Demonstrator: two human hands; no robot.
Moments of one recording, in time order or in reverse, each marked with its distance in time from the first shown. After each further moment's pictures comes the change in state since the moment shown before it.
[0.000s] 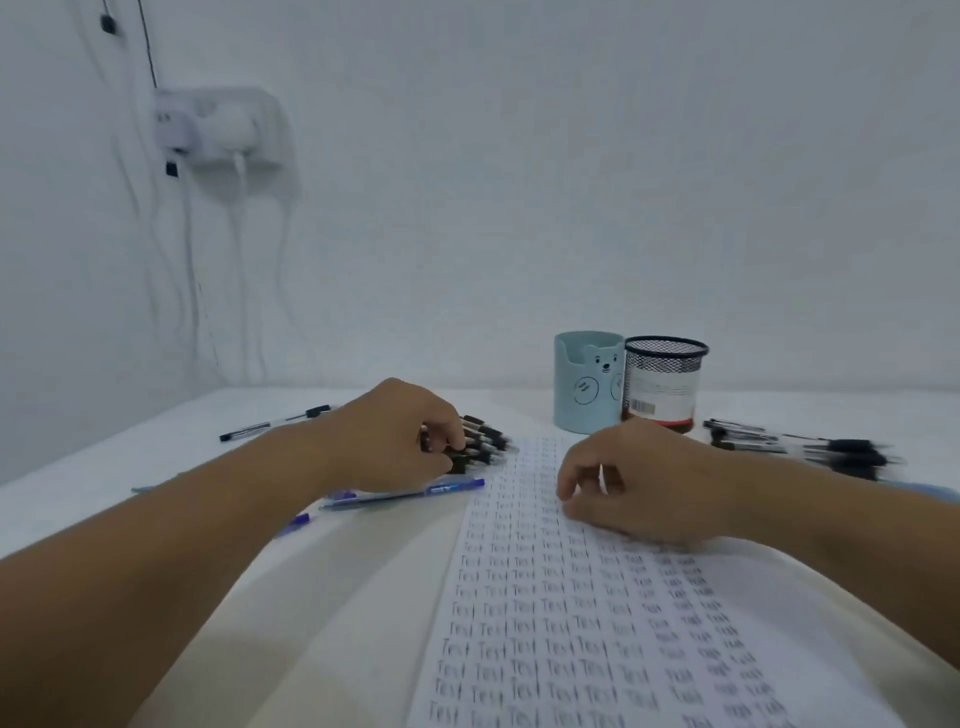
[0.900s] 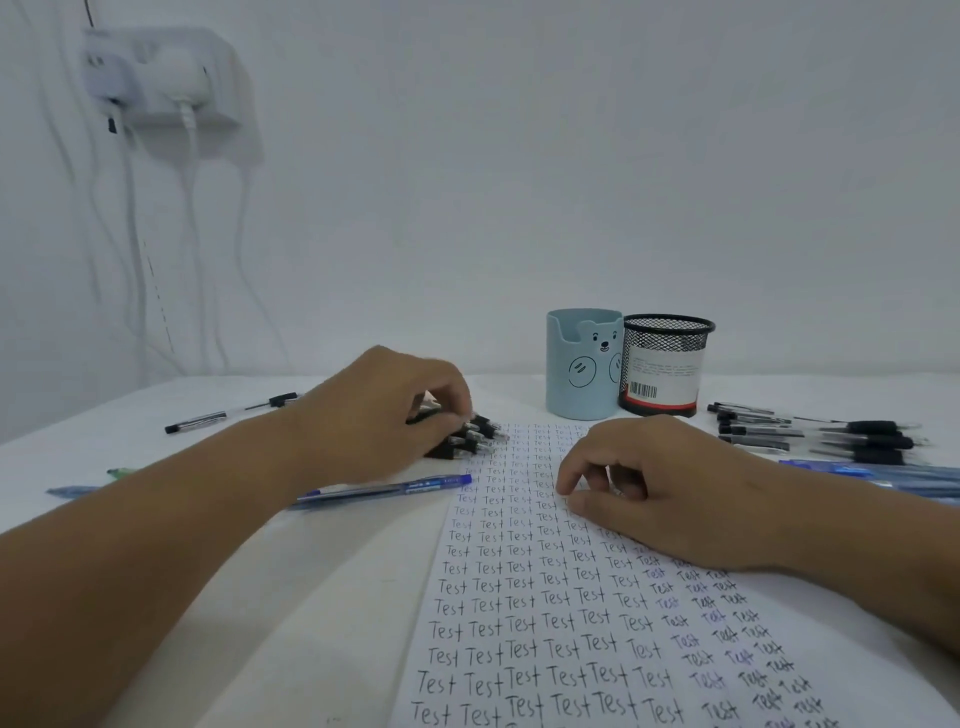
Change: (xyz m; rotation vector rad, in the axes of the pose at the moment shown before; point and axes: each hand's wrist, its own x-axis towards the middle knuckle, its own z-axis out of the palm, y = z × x) left_hand 0.014 -0.006 0.018 -0.034 0.229 0.179; right_hand -0.012 0.006 0.014 0.034 0.127 -0.074
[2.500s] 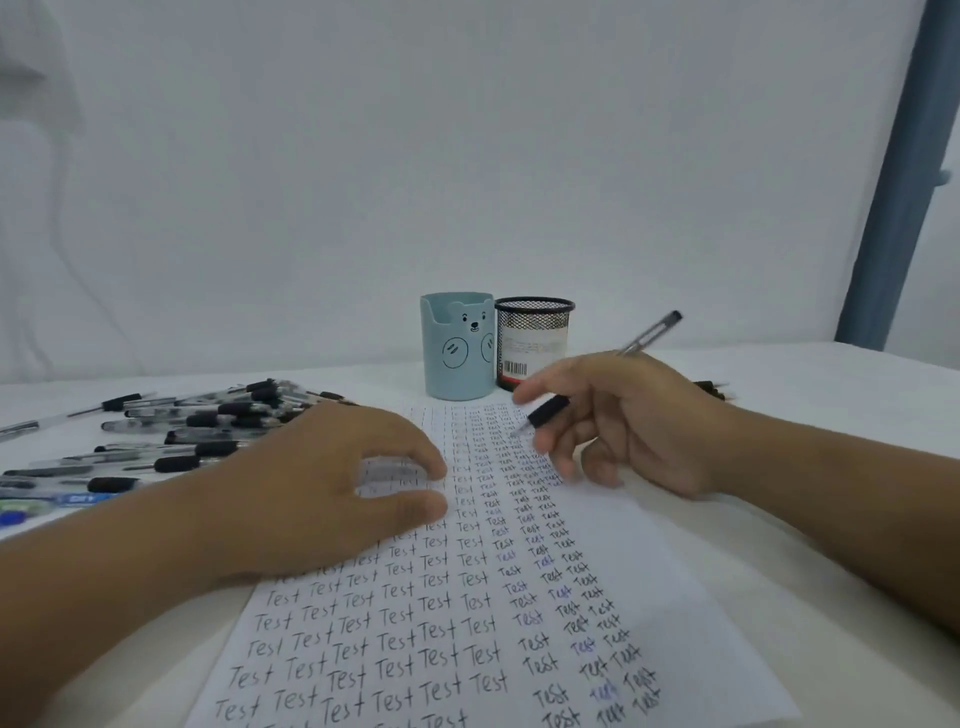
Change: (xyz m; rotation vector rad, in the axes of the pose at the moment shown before) left_hand -0.019 0.072 0.035 -0.125 -0.244 0.031; right_hand -0.040 0.028 -0.033 1.030 0.165 0.377
